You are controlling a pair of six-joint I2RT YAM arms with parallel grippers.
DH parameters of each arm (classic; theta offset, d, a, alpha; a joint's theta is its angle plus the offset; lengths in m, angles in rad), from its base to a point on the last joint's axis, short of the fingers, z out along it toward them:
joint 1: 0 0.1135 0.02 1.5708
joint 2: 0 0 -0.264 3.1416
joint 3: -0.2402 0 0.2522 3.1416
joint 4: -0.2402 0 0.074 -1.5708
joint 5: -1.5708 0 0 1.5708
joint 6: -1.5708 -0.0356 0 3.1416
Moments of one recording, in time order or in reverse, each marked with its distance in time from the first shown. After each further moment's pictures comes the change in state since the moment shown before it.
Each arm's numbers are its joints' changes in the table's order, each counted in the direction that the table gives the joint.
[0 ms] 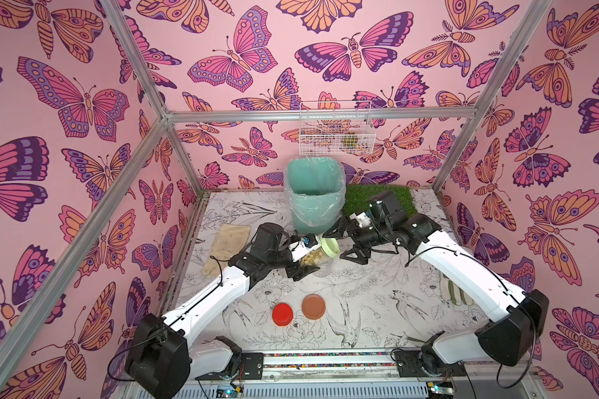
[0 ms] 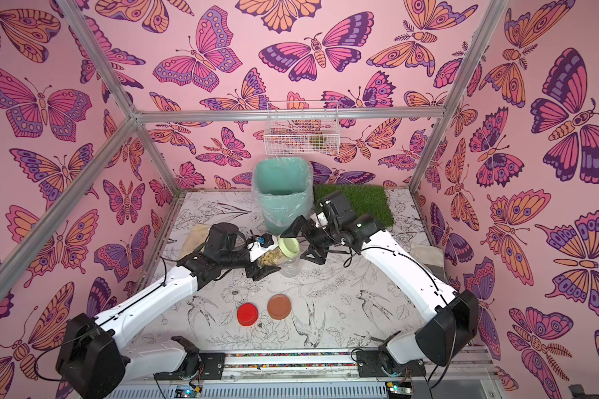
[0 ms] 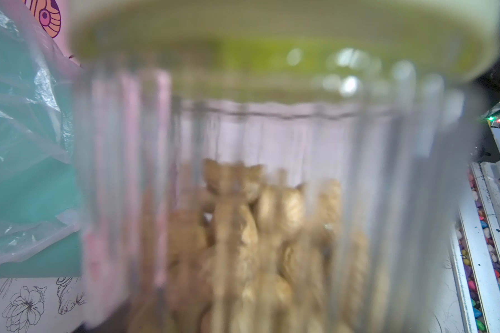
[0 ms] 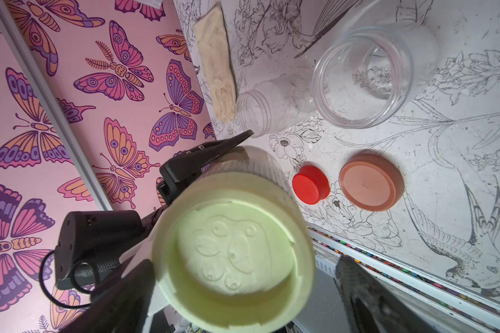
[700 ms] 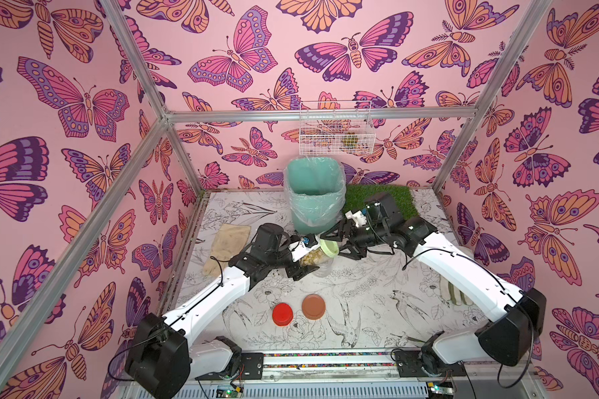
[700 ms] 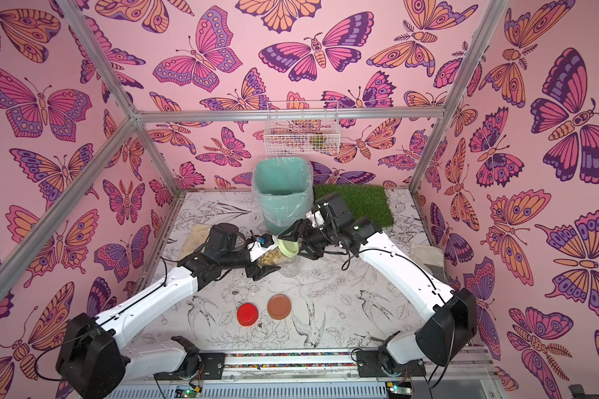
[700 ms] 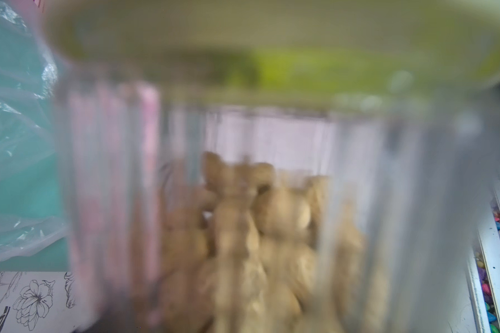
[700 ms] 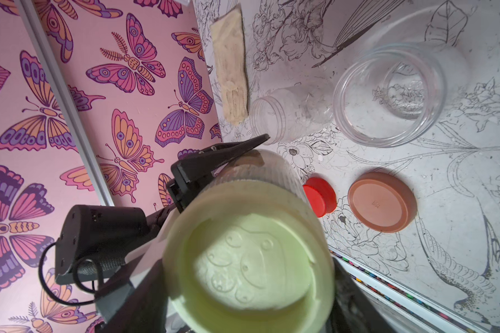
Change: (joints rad) left arm 0.000 0.000 0.008 0.016 0.029 0.000; right arm 0.014 -0.002 0.031 0.080 0.000 0.076
